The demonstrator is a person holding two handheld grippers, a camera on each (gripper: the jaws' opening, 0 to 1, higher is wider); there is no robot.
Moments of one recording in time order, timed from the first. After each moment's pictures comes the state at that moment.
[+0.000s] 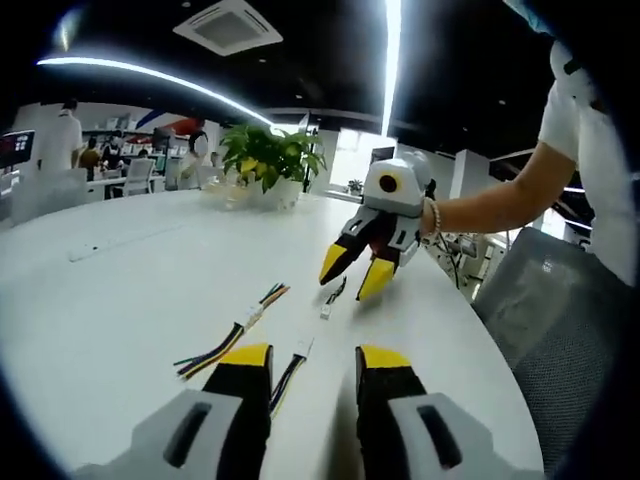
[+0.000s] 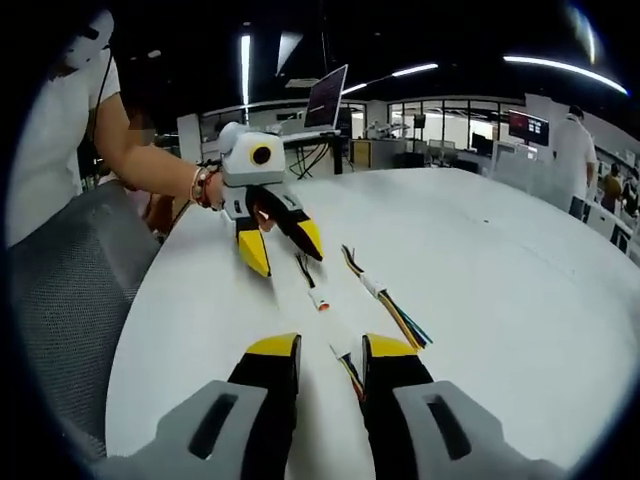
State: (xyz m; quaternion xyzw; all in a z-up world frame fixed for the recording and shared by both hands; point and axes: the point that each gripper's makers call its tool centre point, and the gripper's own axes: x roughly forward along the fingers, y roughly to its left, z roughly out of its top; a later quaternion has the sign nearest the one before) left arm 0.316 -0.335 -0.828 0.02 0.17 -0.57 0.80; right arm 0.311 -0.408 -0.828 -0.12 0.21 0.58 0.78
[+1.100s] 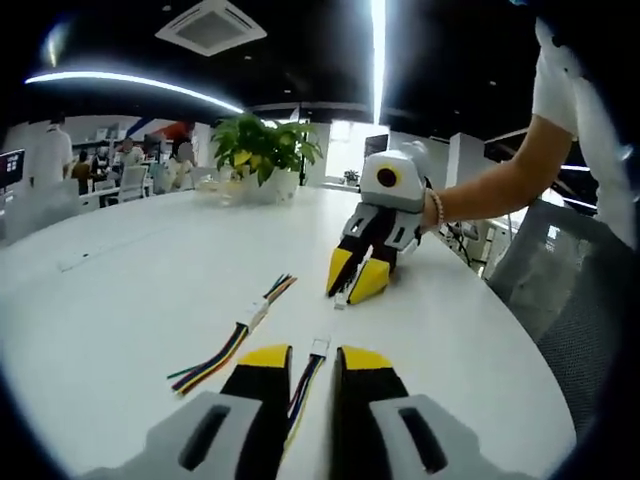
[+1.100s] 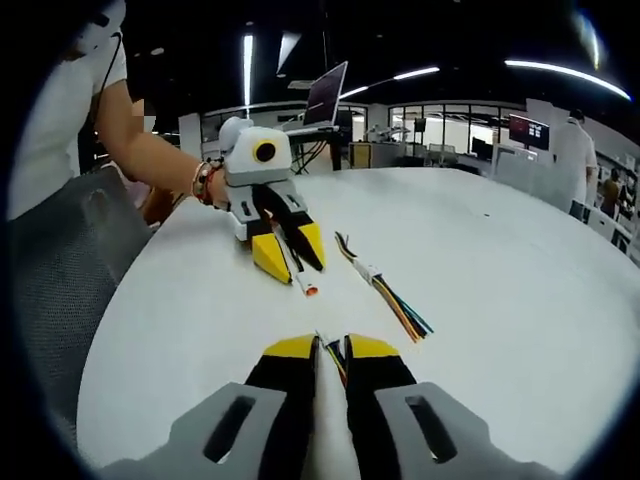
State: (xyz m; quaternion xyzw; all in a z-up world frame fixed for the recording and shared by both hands) left arm 0.327 -0.346 -0.843 0.05 0.16 -0.57 0.80; right arm 0.317 -0.406 -0.848 -0.12 0.19 0.57 0.79
